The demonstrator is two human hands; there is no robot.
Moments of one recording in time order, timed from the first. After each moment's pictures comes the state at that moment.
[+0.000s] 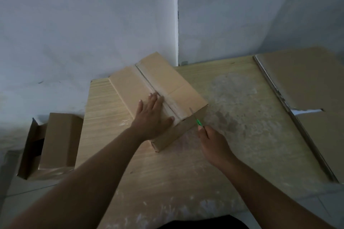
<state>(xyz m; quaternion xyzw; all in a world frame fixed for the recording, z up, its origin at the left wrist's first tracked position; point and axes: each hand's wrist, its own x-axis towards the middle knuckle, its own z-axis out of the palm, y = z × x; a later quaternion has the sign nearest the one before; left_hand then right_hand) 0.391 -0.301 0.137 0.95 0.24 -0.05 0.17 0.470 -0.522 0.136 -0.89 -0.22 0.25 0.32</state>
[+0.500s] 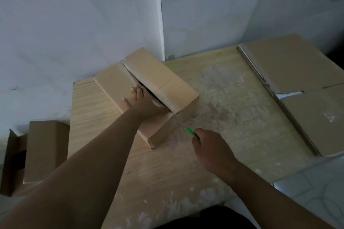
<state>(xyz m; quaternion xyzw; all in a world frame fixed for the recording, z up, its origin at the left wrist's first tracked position) 0.435 -0.282 0.138 0.89 0.36 -0.18 0.21 0.435 -0.538 0.153 -0.92 -0.29 0.20 0.17</state>
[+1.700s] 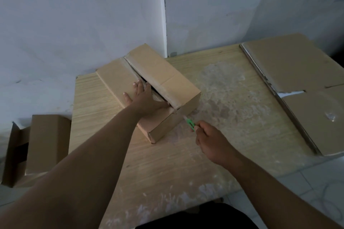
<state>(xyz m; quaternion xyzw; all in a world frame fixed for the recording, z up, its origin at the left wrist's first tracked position) 0.425 -0.281 0.137 0.91 0.33 -0.12 0.22 0.445 -0.545 0.140 -0.83 -0.21 0.31 0.42</state>
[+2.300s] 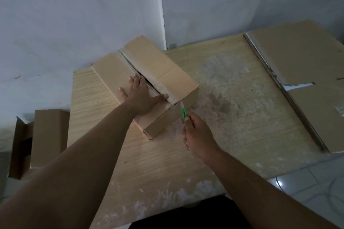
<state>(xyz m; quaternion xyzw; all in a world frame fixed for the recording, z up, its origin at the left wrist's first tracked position) 0.422 -0.285 0.134 0.91 0.33 -0.11 0.20 0.438 -0.510 0.109 -0.75 -0.09 0.35 0.56</state>
